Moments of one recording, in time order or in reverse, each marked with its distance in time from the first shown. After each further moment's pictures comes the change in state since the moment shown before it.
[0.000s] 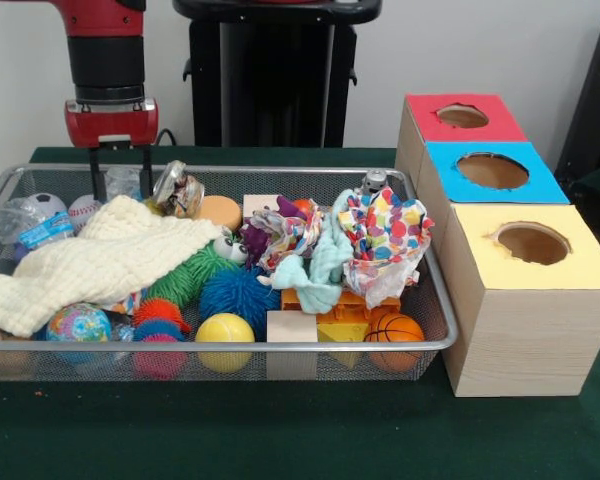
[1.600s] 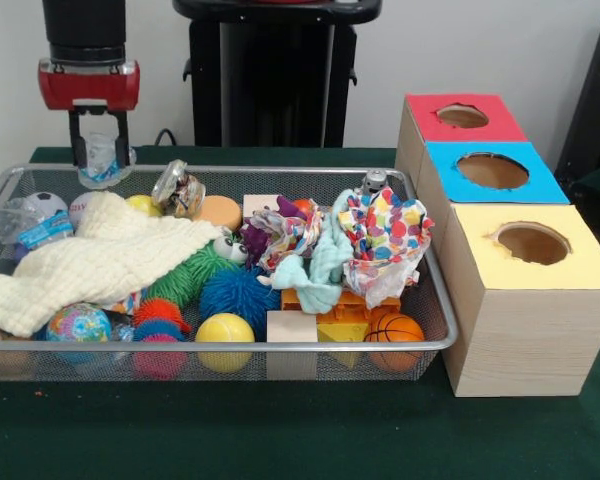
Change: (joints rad) arm -0.019 -0.144 0.070 0.017 0.173 0.175 0.000
